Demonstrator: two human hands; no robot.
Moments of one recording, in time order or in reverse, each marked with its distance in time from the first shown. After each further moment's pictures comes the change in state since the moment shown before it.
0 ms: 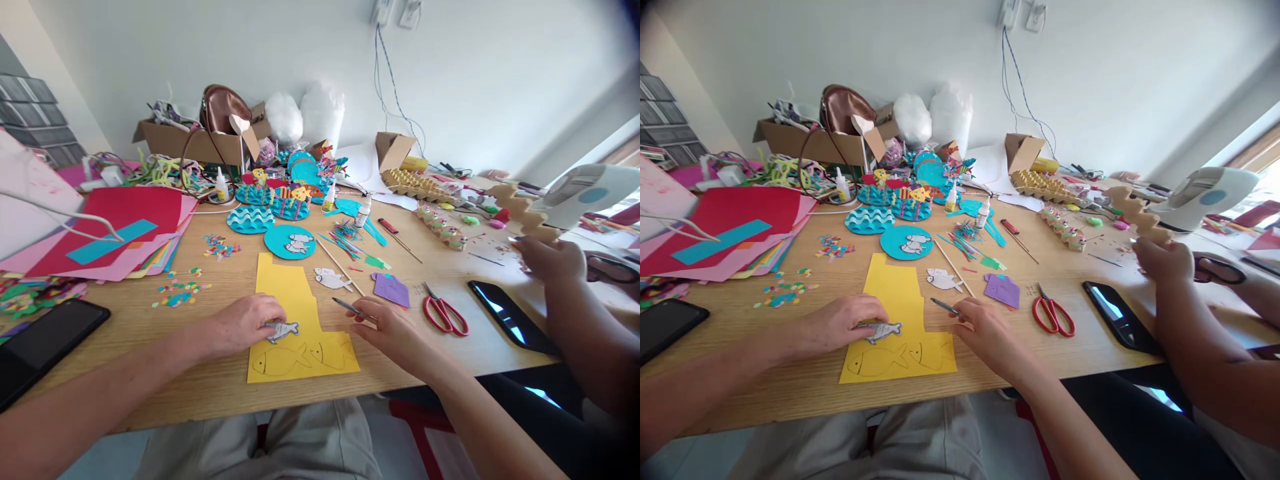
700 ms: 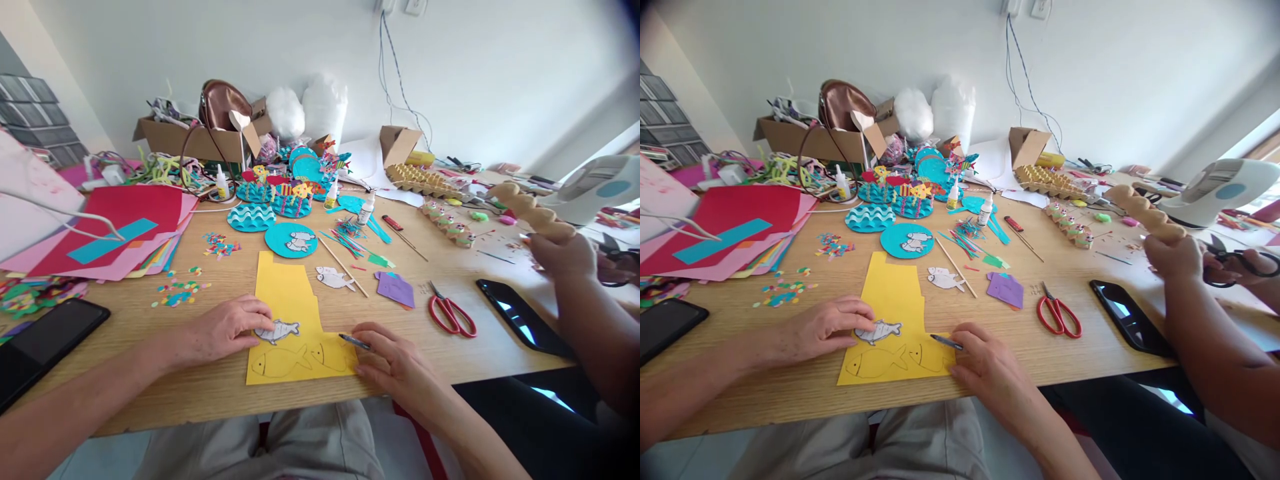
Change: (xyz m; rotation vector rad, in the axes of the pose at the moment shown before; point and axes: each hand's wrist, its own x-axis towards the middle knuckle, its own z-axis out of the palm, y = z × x) left_hand -0.028 -0.016 0.000 -0.105 0.047 0.124; right_hand -0.034 0.006 0.017 0.103 -0.083 -0.067
